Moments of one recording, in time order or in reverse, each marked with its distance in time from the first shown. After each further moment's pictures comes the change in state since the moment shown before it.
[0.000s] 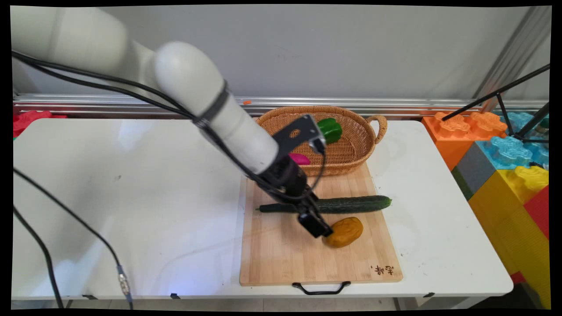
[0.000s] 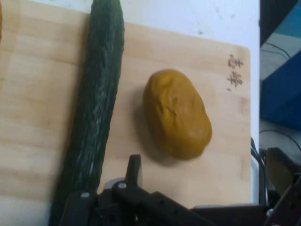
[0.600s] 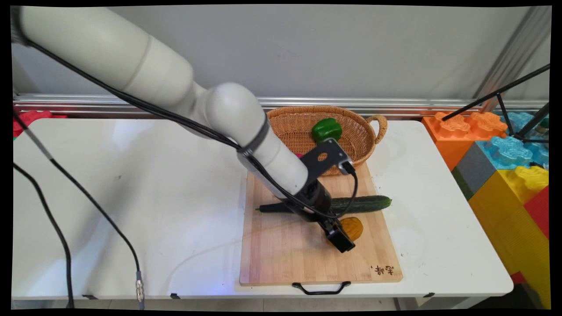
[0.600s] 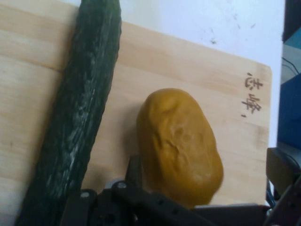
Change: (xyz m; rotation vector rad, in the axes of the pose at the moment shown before) arm 0.010 0.005 0.068 0.006 -0.009 -0.086
